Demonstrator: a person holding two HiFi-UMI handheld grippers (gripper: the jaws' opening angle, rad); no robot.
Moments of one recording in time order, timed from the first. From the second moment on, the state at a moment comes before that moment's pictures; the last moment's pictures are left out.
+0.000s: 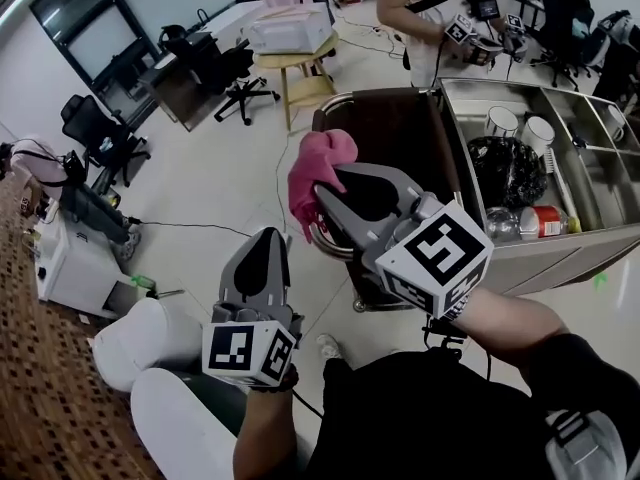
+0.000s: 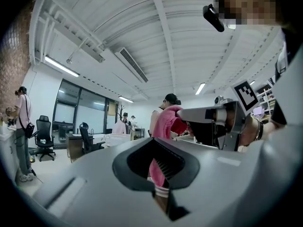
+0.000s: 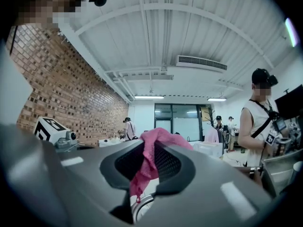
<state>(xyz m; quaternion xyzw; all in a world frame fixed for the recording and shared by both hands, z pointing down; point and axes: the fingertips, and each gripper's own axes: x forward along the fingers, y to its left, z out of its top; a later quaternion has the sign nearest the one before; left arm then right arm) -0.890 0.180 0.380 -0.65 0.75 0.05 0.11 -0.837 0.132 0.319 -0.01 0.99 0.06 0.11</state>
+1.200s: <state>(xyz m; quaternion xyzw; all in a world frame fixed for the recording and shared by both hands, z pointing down) -1.232 0.111 0.358 -0.81 0.57 0.13 0.04 -1.202 0.058 0.362 -0.17 0.98 0.04 -0.08</state>
